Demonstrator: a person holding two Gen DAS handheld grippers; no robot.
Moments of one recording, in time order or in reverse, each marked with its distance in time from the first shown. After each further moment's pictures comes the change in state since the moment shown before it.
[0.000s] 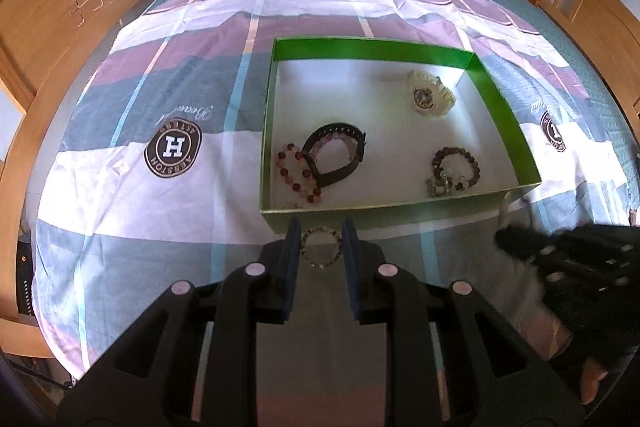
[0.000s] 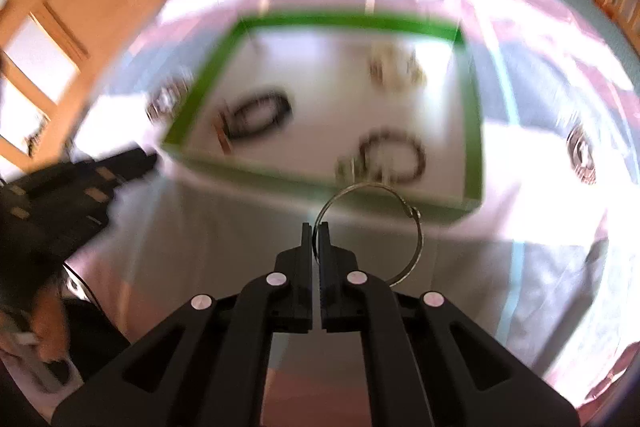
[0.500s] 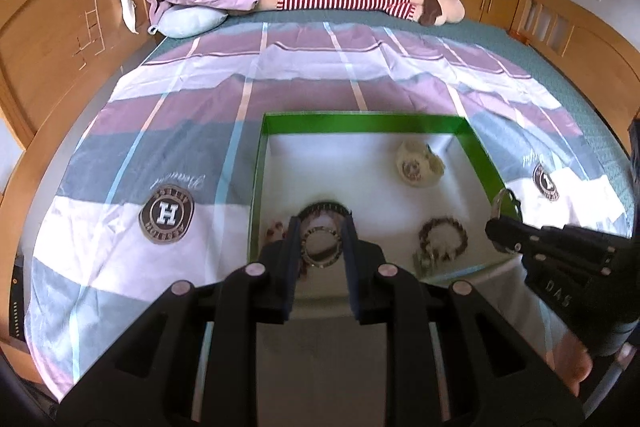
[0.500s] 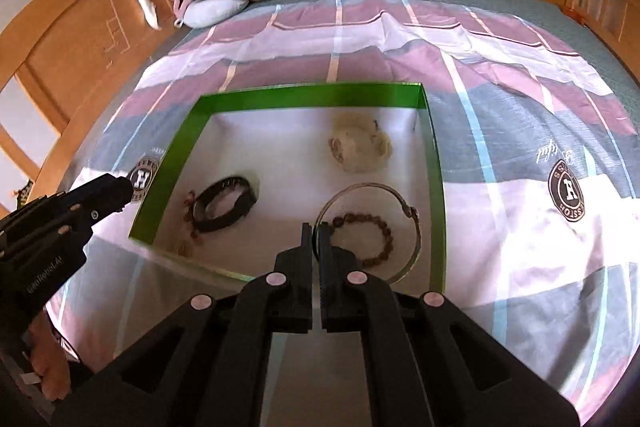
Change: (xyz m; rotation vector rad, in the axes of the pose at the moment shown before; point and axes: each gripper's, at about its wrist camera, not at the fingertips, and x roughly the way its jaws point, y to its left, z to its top) left arm -0.004 -0.009 0.035 -0.007 -0.198 -0.012; right arm 0.015 -0.024 0.033 0.082 -0.166 -0.044
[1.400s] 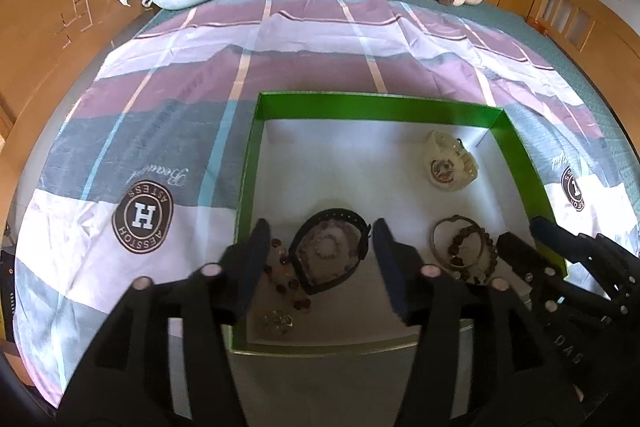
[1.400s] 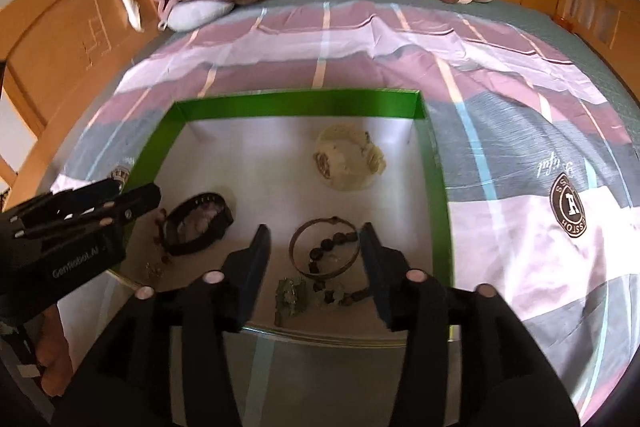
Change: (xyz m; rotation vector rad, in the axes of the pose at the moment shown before) left arm 0.061 0.005 0.012 -0.033 0.090 0.027; right arm 0.029 -0.001 0.006 0.002 -0.044 -0.072
